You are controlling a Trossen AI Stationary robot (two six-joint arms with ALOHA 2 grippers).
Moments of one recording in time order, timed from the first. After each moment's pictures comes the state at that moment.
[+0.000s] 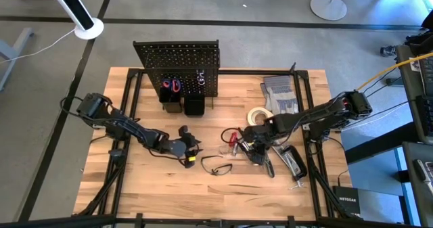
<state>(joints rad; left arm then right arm) -0.33 1.65 0.58 0.37 -0.47 -0.38 0.20 1.47 0.90 -0.66 -0.25 0.61</state>
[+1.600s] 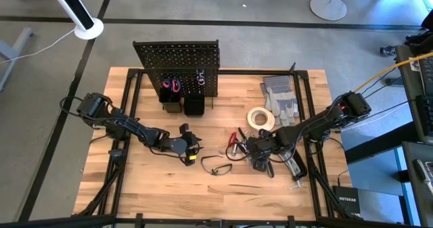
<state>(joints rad) -0.30 1.64 0.58 0.38 -0.47 -0.31 0.35 1.52 0.79 -0.52 0.08 0.59</state>
